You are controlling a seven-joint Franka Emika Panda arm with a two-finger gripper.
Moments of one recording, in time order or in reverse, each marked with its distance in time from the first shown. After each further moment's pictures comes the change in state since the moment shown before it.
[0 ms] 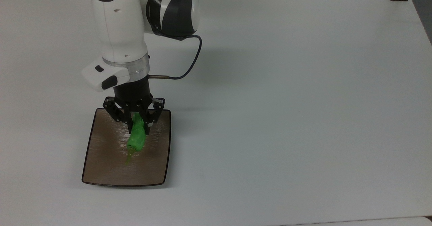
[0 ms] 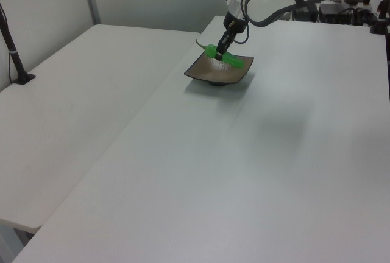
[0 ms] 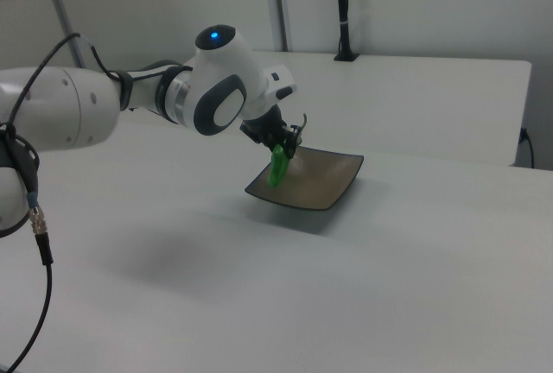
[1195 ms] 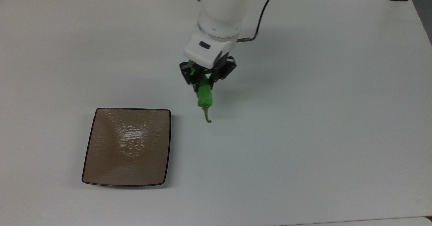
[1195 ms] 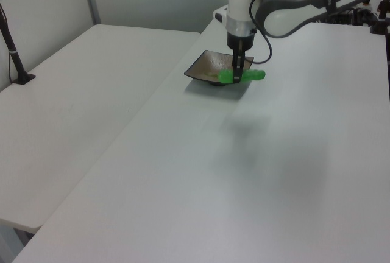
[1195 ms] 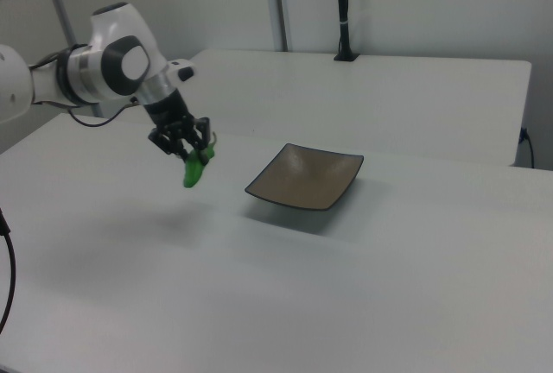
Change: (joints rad) arm 0.217 -0.190 0.061 -0.117 -0.378 -0.382 0.110
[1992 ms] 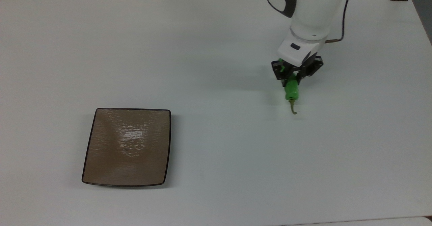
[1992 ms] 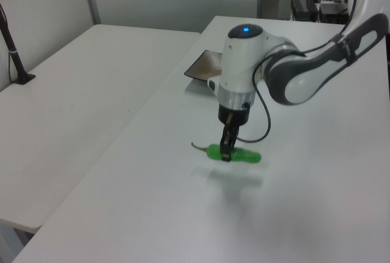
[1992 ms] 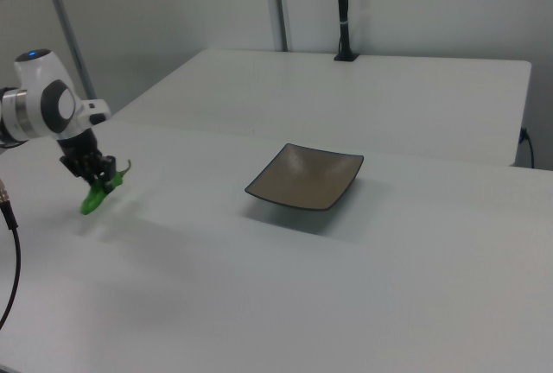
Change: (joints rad) arm 0.023 0.101 0.365 -0.053 -0.013 0.146 0.533
